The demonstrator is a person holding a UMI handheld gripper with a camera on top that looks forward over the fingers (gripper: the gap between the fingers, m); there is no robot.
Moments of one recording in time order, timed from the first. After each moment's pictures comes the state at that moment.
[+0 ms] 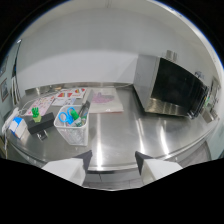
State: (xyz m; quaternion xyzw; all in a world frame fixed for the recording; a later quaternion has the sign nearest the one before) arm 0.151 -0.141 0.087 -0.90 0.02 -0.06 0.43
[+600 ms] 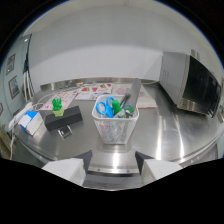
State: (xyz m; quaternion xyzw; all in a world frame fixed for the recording) arm 0.038 -0.123 0.039 -0.90 -0.03 0.01 0.43
